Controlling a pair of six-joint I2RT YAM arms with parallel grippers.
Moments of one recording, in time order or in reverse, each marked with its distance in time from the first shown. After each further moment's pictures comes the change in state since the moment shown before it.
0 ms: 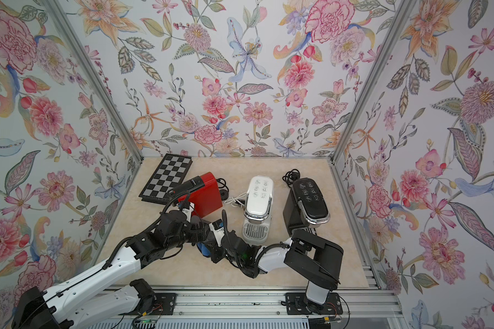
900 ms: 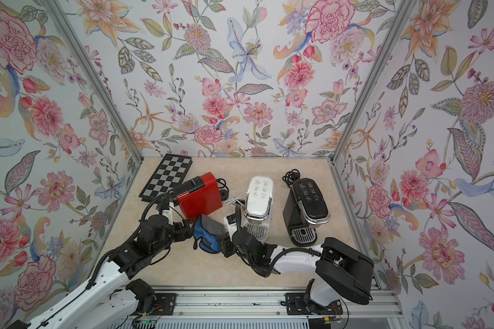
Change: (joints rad) left arm 0.143 -0.246 -0.106 -0.006 -0.102 0.002; right arm -0.040 -0.294 -0.076 -0.238 0.139 -0.024
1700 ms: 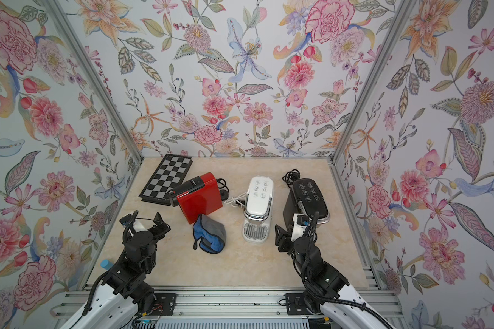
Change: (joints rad) left arm 0.083 -0.271 -0.245 0.245 -0.682 0.138; right arm -0.505 -1.032 -0.280 -0.707 0.174 -0.020
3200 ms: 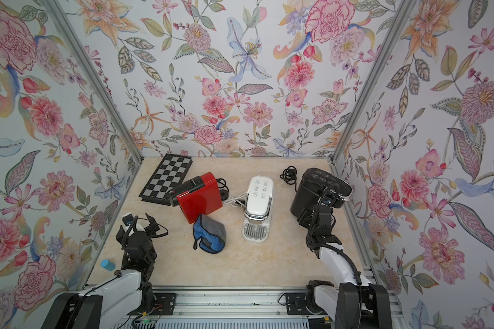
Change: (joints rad) left arm 0.392 0.582 -0.273 0.989 0.150 0.437; right arm -0.613 0.690 0.136 0.338 -0.277 -0.108
